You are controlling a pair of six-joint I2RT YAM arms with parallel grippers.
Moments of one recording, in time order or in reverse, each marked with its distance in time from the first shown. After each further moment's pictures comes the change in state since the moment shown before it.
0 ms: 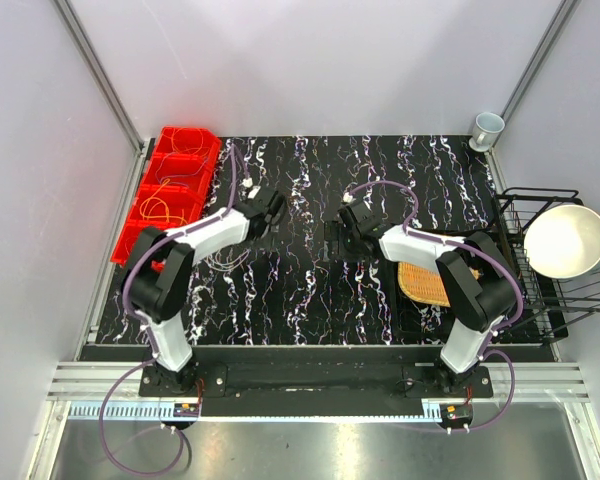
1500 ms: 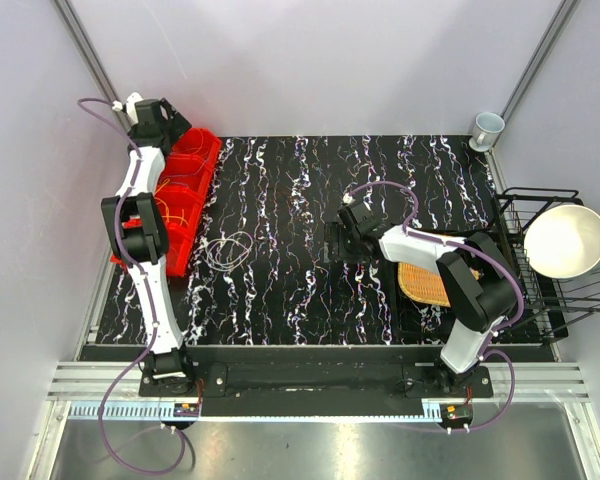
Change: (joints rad) left arm 0.677 0.537 0.891 0.361 0.325 -0.211; right arm 0.004 -0.004 0.000 -0.018 0.006 0.001
